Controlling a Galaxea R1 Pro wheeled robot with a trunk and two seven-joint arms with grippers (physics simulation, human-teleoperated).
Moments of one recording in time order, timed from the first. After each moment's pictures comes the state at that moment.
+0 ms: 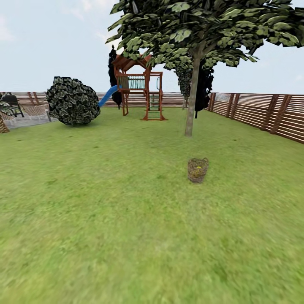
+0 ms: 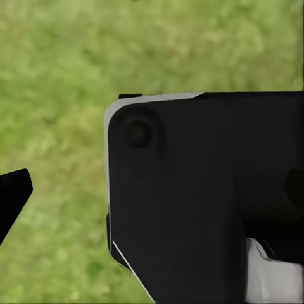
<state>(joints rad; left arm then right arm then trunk) -0.01 0.02 0.01 -0.02 0.00 -0.33 -0.06 0.00 0.06 -0.12 -0.05 -0.02 0.00 0.03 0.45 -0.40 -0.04</state>
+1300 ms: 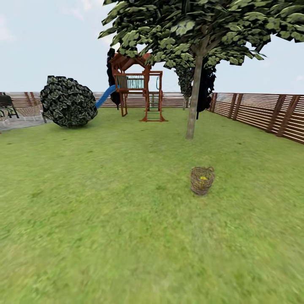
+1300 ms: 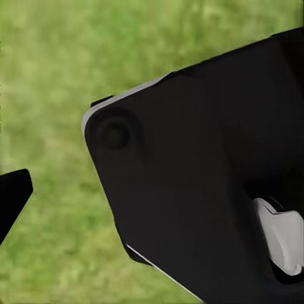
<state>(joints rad) -0.01 0.02 -0.32 -0.02 -0.01 -0.33 -0.07 0.00 0.07 -0.12 -0.05 -0.02 0.00 0.03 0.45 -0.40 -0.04</state>
